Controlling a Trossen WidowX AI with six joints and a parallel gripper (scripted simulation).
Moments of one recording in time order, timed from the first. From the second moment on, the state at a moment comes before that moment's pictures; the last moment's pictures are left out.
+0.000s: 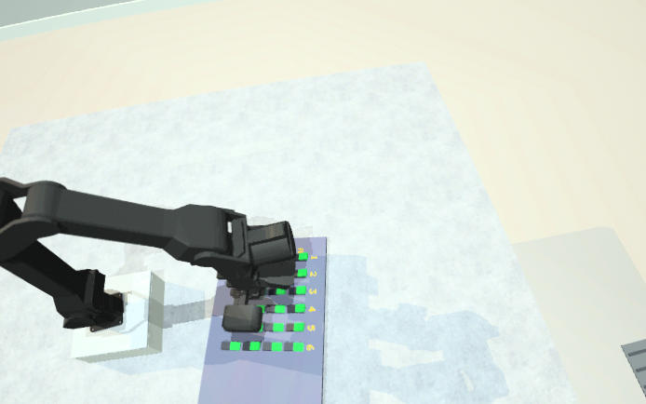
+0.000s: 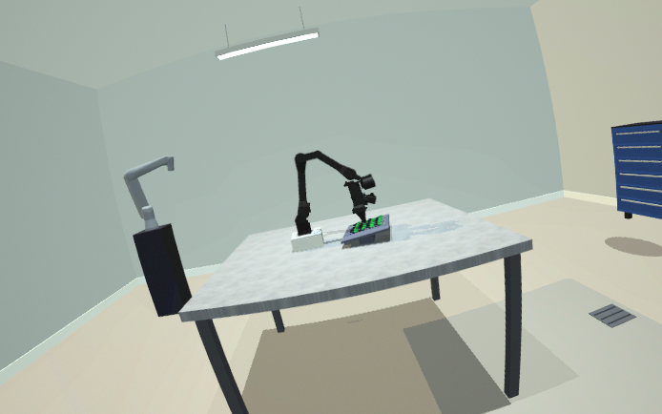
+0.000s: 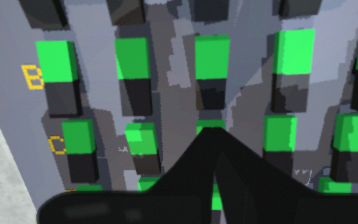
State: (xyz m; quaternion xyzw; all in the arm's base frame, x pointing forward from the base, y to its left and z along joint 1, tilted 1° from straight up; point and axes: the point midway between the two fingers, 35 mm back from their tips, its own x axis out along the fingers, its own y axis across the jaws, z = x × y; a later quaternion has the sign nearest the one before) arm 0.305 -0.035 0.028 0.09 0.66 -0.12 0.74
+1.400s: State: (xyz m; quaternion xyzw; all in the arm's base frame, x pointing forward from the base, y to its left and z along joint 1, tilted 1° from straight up) arm 0.271 -0.060 0.057 0.09 0.64 -0.12 0.75
